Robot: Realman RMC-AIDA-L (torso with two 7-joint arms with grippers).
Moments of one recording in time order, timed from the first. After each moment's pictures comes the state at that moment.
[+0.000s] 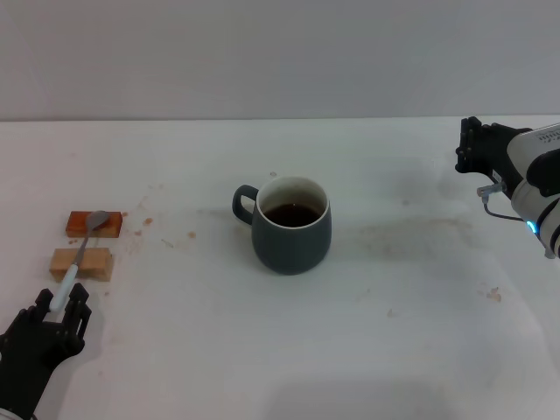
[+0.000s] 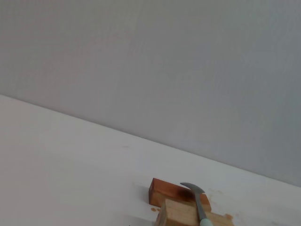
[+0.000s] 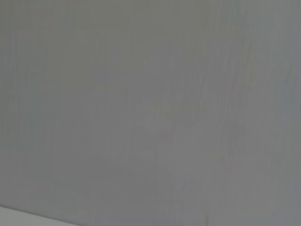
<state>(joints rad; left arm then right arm) 0.12 -2.06 -0.94 -0.65 2.60 0.92 -0.28 0.74 2.07 0.69 0.12 -2.10 -0.70 0.07</state>
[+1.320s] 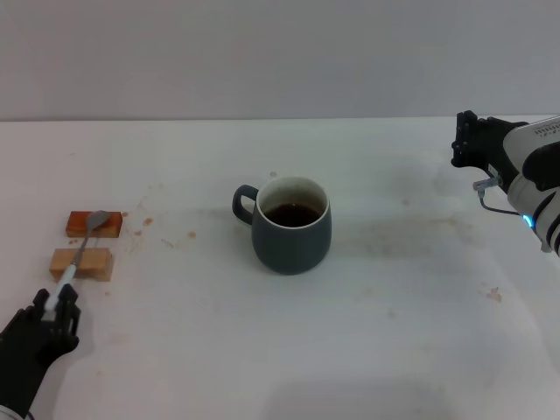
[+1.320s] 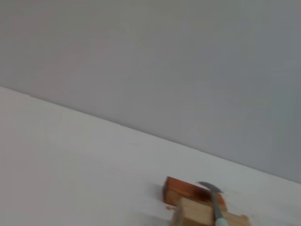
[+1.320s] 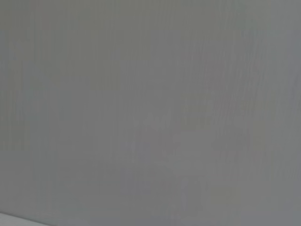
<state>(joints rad) 0.10 -2.07 -0.94 -0.63 2.59 0.91 -0.28 0.75 2.07 0.69 0.12 -2.10 -0.70 0.07</state>
